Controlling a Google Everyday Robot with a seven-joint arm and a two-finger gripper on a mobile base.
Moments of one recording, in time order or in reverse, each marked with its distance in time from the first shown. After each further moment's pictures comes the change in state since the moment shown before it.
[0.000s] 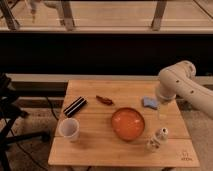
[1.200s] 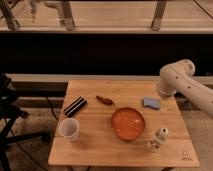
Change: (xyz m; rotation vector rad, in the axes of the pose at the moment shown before) arm 0.019 -0.039 0.031 0.023 -0.004 -0.042
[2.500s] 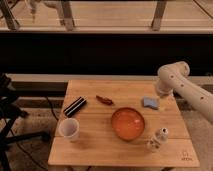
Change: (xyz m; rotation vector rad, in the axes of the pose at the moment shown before) arm 0.003 -0.024 0.051 -0.030 -0.026 -0.051
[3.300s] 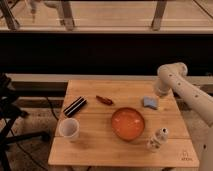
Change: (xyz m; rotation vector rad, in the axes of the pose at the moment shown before) arm 0.005 -0.008 0.029 -0.046 -0.037 0.012
